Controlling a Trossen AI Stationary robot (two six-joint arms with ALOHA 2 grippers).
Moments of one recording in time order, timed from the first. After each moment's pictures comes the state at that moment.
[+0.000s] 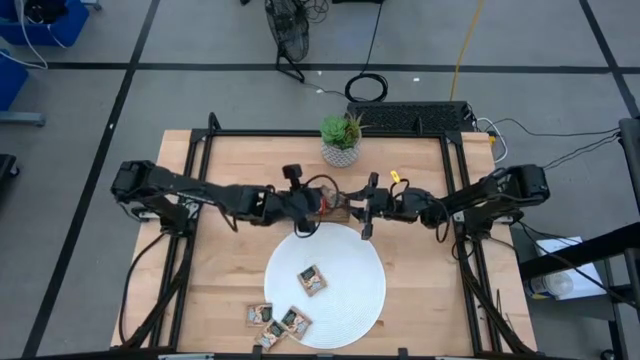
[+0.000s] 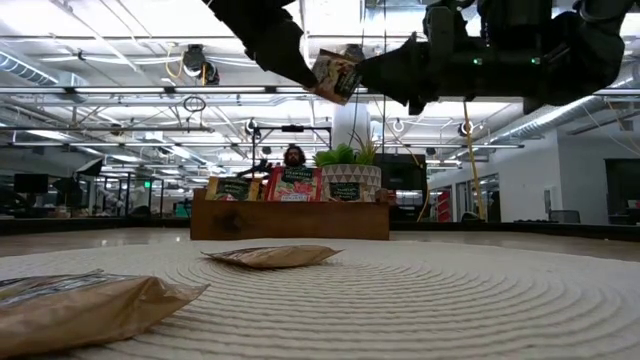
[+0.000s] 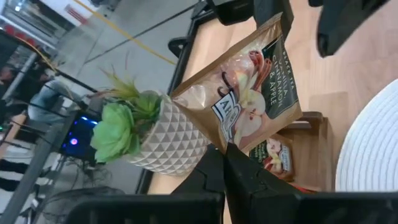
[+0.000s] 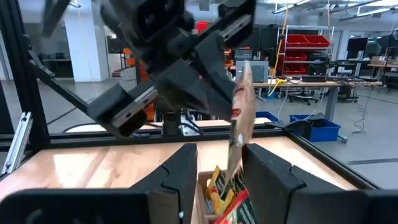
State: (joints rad) left arm -0.12 1.58 1.18 -0.24 -0.67 0.25; right arm 0.00 1.52 0.44 1.19 0.13 0.01
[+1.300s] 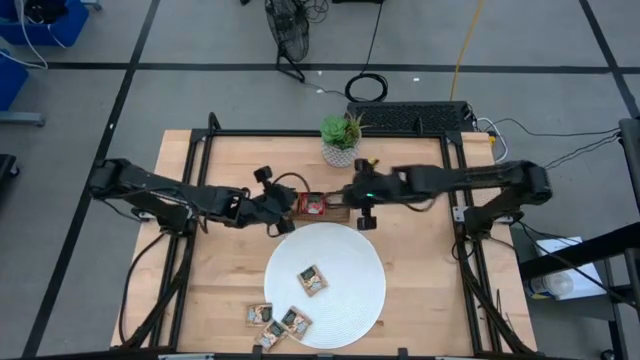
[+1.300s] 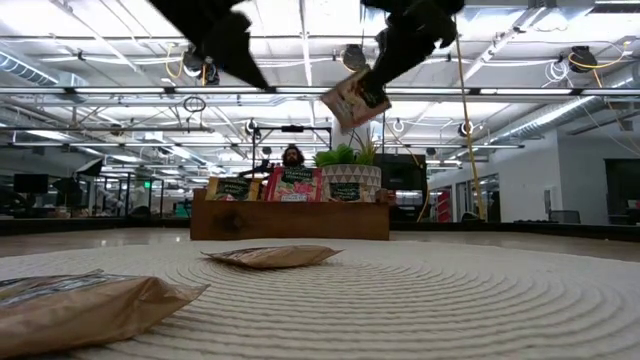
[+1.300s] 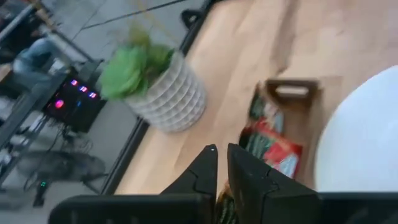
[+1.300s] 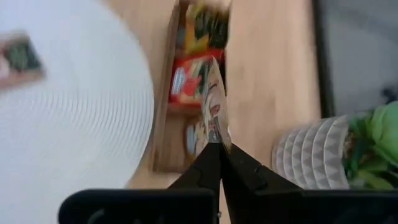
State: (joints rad) left arm -0.16 1.37 0.99 -0.34 -0.71 -0.02; right arm 0.00 1.48 1.26 -0.61 0.24 -0.23
